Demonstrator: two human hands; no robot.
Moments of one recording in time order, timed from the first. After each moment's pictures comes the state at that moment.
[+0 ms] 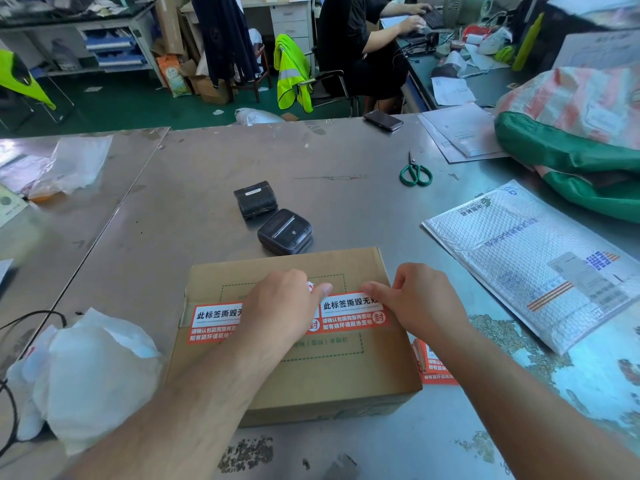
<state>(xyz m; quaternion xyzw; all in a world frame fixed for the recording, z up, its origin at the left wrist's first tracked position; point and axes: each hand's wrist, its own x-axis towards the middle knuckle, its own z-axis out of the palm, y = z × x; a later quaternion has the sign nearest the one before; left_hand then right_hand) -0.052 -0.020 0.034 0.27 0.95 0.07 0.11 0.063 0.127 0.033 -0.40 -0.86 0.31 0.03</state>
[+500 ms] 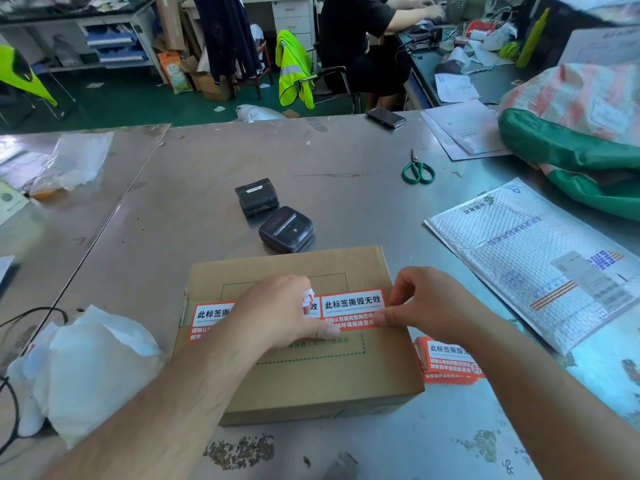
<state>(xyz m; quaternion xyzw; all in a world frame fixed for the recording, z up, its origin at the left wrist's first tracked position) -0.059 -0.036 0.048 0.35 0.91 0.04 0.21 0.078 0.142 0.042 -0.31 -0.88 0.36 -0.06</state>
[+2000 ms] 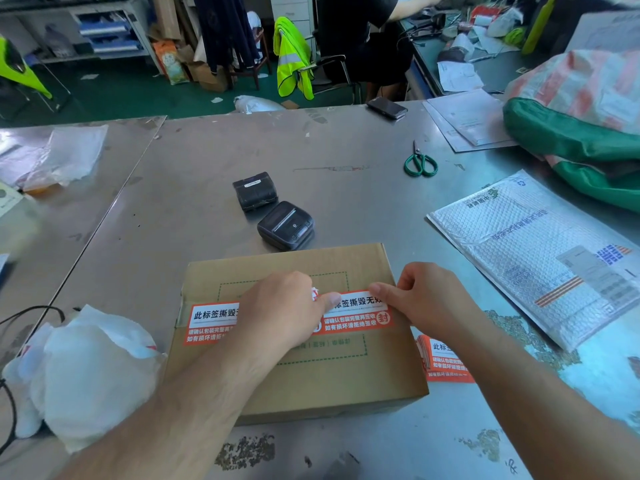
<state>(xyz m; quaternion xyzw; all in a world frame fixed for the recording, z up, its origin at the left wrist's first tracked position) -0.054 -0.022 0.037 0.31 0.94 0.02 0.14 0.065 0.141 0.026 -0.37 -0.87 0.33 -0.01</state>
